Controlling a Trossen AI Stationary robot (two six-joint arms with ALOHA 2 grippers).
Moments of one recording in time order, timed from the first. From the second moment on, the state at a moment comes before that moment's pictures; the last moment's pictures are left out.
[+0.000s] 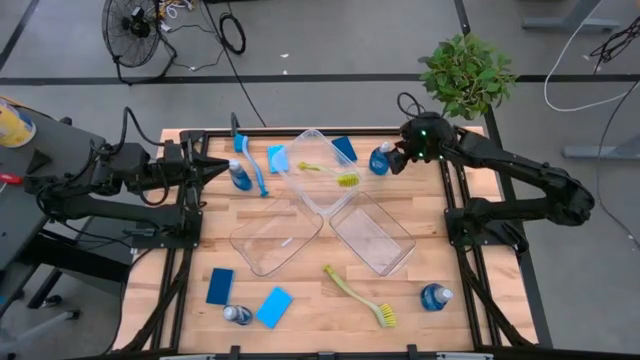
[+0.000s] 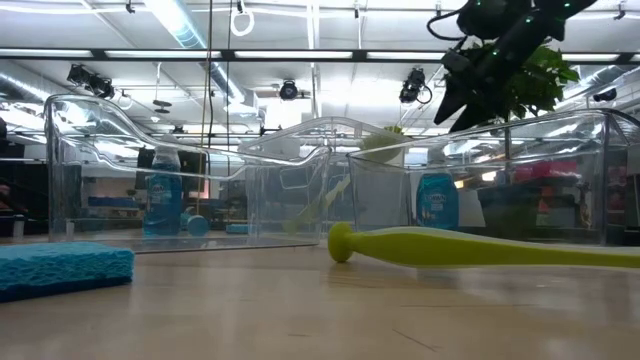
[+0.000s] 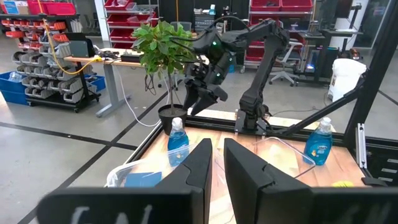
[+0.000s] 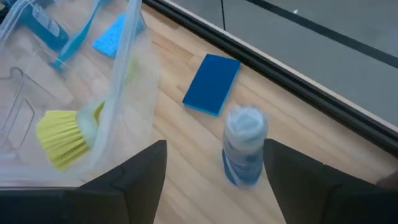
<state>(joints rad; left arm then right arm) 0.00 0.58 0.98 -0.48 -0.27 -0.04 -0.60 1.07 0.89 -0.58 0.00 0.25</state>
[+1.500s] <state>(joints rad) 0.00 0.58 0.98 -0.48 -0.27 -0.04 -0.66 1.30 0.96 -0.69 0.01 0.11</state>
